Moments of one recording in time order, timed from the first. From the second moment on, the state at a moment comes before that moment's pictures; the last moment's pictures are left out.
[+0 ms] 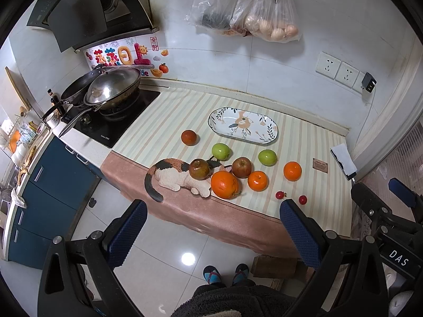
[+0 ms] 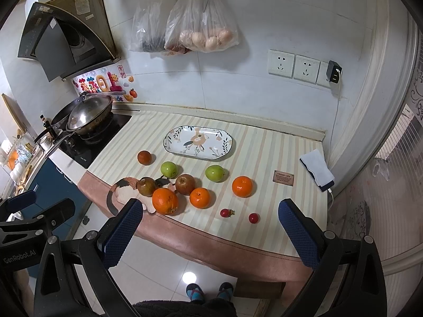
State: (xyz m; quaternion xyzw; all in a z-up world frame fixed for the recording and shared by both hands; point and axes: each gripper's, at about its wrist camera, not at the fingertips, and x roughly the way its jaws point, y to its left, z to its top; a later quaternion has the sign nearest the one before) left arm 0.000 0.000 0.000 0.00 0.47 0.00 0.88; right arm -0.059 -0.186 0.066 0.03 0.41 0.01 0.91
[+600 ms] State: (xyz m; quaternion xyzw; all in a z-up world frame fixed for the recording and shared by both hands) left arm 0.002 0.004 0.002 0.00 0.47 0.00 0.88; right arm -0.059 -0.188 0.068 0.03 0.41 0.02 0.91
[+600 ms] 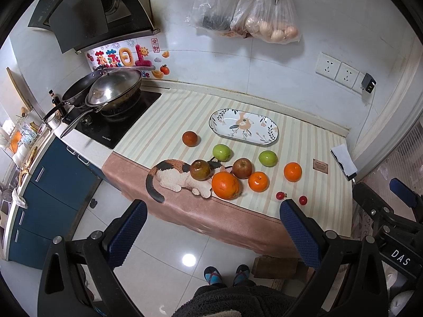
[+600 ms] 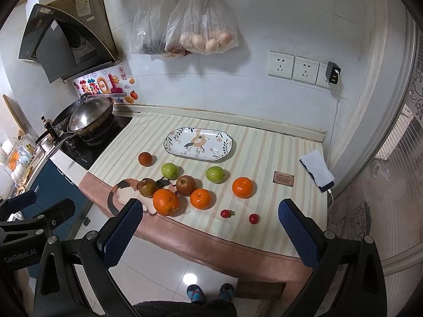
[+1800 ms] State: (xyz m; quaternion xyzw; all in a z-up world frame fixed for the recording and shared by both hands) left arm 0.104 0.044 -0.080 0.03 0.54 0.02 0.84; right arm 0.021 -0.172 -0.011 0.11 0.46 0.00 0.88
